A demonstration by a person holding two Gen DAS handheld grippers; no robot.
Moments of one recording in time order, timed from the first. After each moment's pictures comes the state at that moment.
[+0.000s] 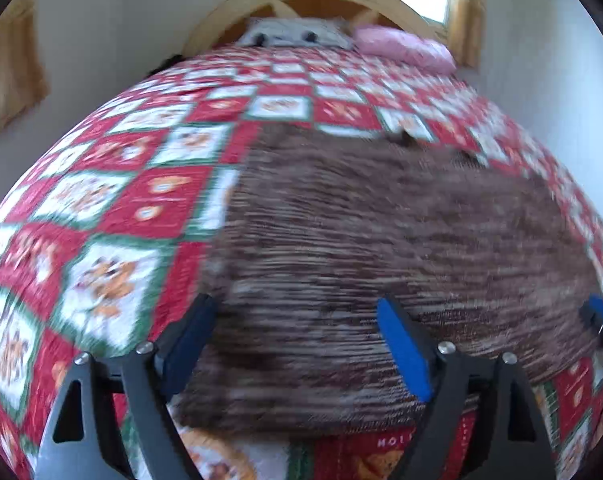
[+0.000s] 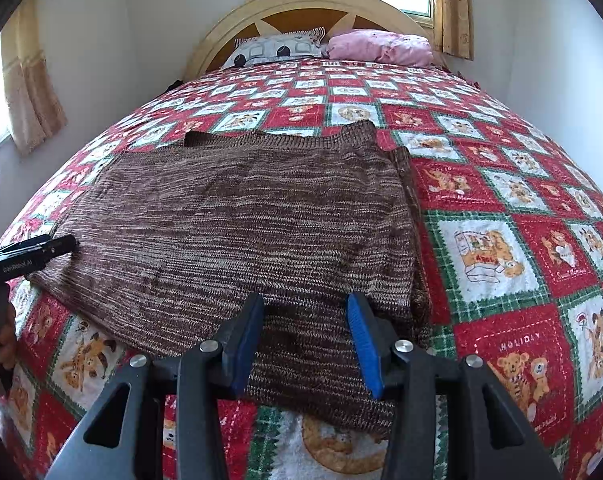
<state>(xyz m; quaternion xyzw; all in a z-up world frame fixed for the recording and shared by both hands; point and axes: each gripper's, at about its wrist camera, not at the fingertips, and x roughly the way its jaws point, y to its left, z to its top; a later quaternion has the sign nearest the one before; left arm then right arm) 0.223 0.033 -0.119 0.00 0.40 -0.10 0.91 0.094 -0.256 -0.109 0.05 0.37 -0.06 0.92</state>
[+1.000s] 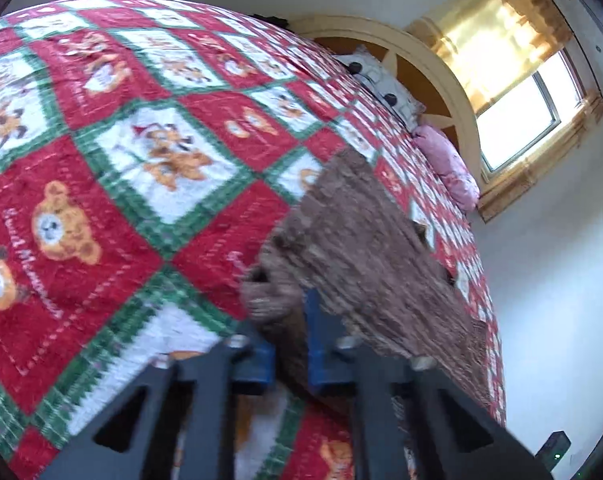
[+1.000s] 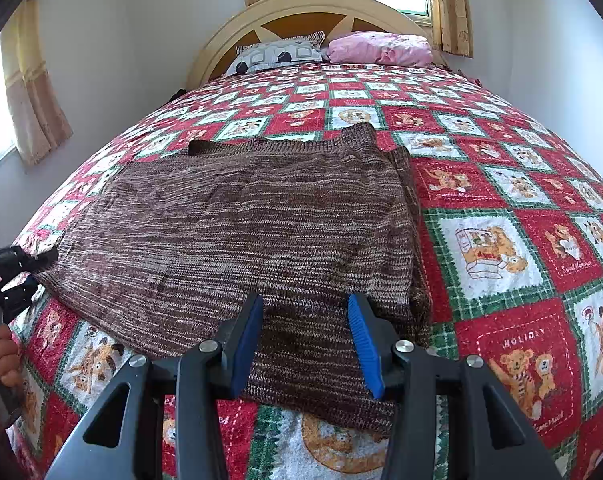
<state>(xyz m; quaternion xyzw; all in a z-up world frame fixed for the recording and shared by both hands) 0.205 0.108 -0.144 -0.34 0.39 -0.08 0.85 0.093 -0.262 -0.108 0.07 0.37 -0.05 0.93</state>
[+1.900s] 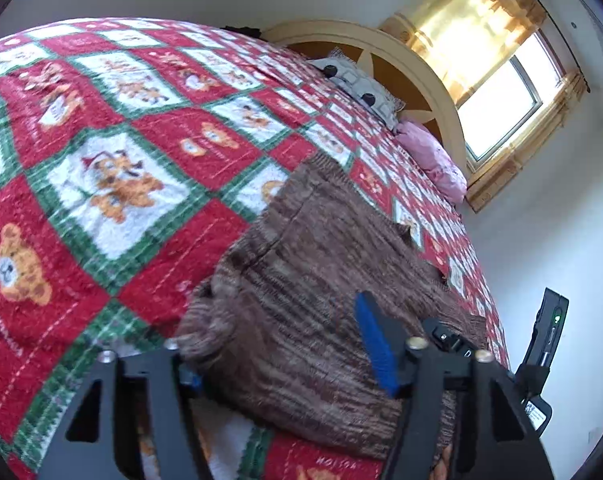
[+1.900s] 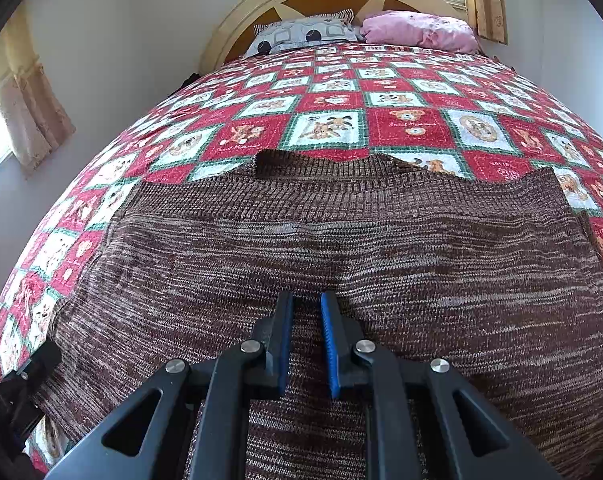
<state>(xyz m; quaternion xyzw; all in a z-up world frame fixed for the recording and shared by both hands) 0.224 0.089 -0.133 -0.30 0.36 -0.10 0.87 0.250 -0.165 -0.121 0.09 0.40 -0.02 0.91</state>
